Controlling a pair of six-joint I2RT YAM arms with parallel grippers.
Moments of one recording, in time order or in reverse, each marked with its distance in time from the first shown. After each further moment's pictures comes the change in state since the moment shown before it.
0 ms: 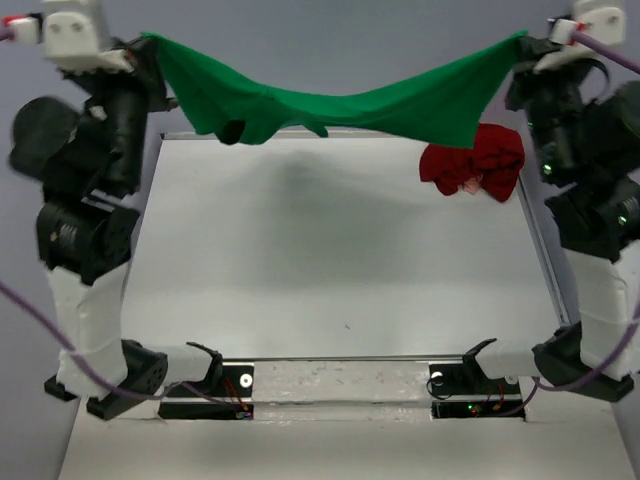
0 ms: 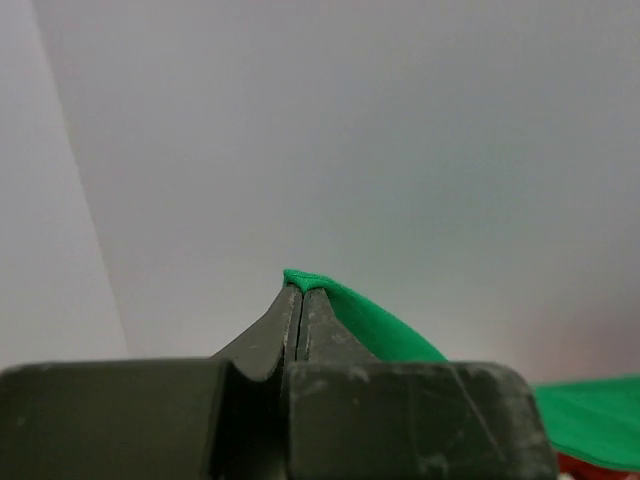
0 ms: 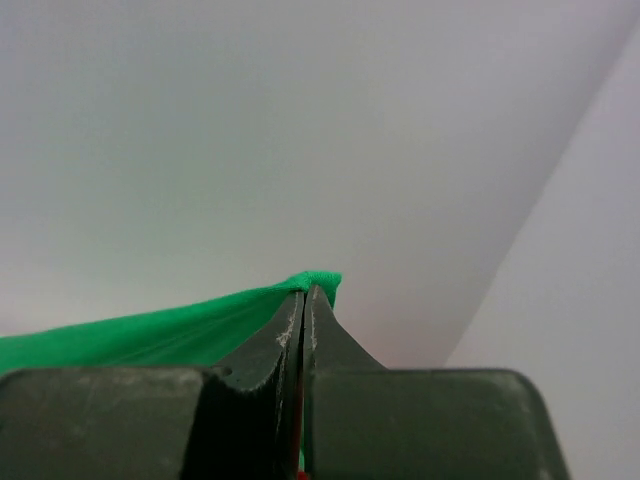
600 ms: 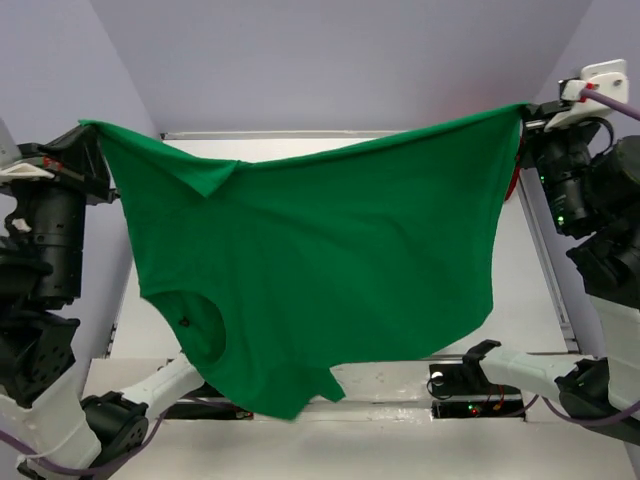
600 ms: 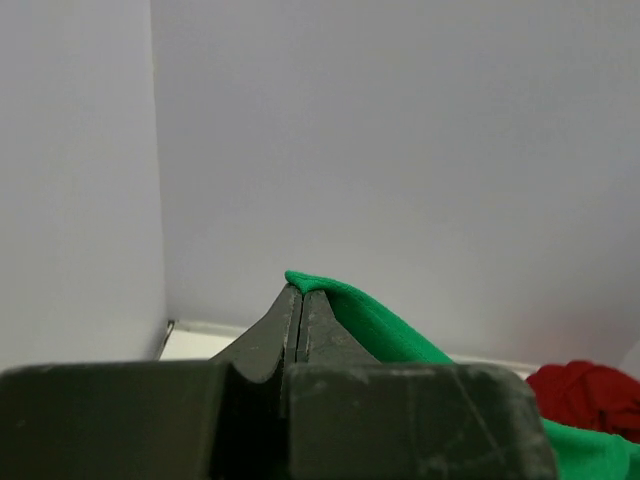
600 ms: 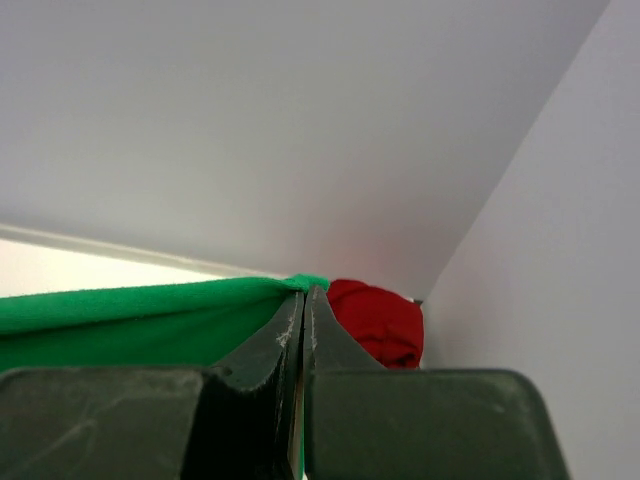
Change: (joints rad) left arm -0.001 -0.392 -0.156 -0.189 -0.078 -0.082; right arm 0.050 -0.304 -0.256 -0.154 0.107 0.120
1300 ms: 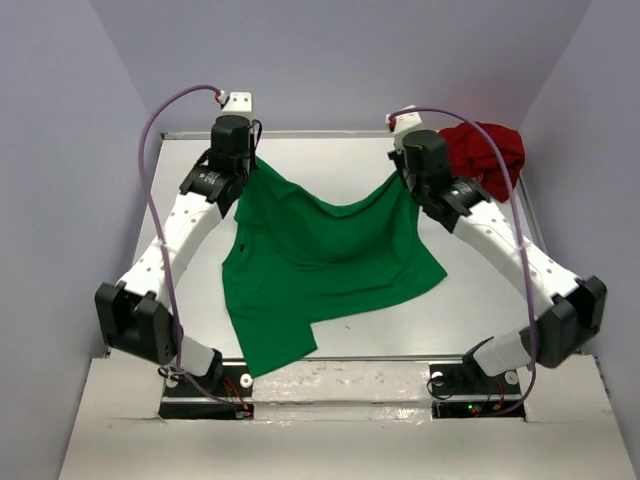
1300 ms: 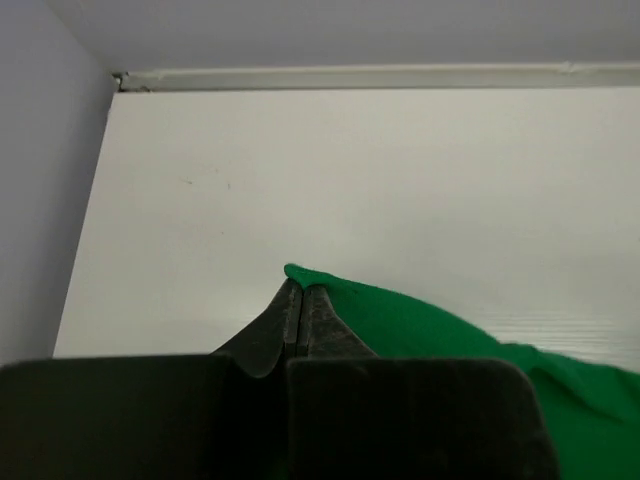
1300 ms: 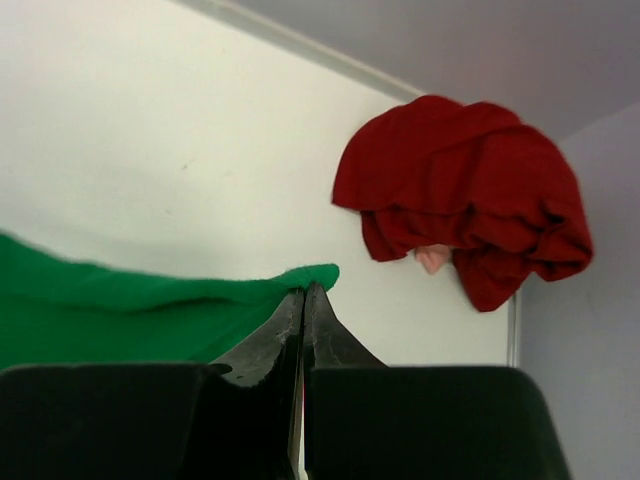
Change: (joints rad) left arm 0.024 0.446 -0.639 0.354 -0.020 -0.033; right arm -0.001 0.297 -0.531 0.223 0.025 0.108
